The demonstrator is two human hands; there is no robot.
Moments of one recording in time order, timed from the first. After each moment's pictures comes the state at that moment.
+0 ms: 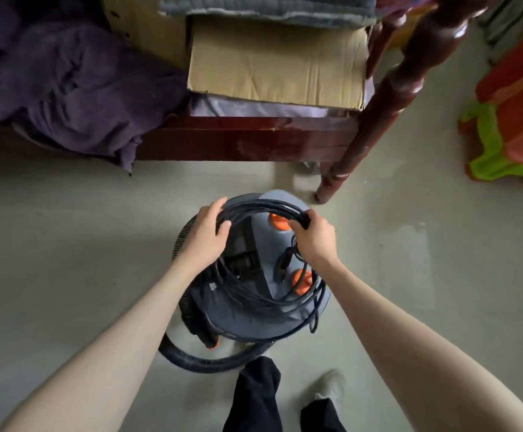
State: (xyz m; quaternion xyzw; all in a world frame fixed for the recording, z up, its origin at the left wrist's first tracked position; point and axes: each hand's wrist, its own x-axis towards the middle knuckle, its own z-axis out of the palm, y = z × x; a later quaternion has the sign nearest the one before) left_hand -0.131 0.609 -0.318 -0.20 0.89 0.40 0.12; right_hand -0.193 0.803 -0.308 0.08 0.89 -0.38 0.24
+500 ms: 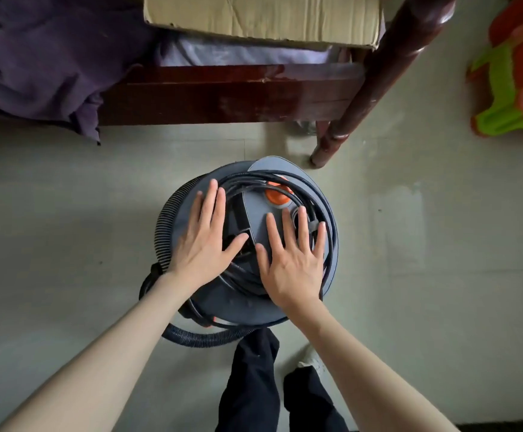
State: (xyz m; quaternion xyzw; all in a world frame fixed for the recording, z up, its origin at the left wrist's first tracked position) left_hand -0.101 0.624 -0.364 -0.04 0.97 0.19 0.12; right_hand -0.108 0.792 -0.355 -0.15 0.98 -0.04 0.12
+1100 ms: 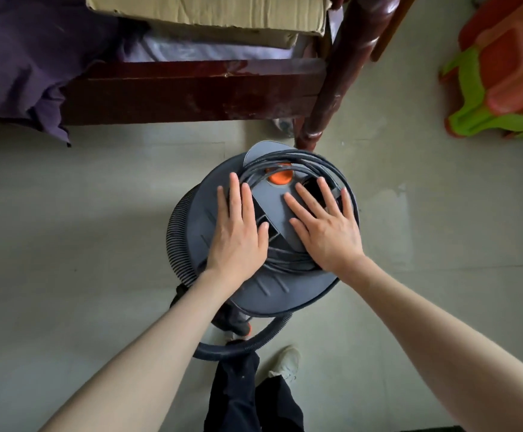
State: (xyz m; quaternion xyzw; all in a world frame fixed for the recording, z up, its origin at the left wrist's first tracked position) left_hand -0.117 0.745 -0.357 -0.03 0.98 0.20 0.07; right_hand -0.172 0.915 -0.367 -0.26 0.95 -0.02 0.14
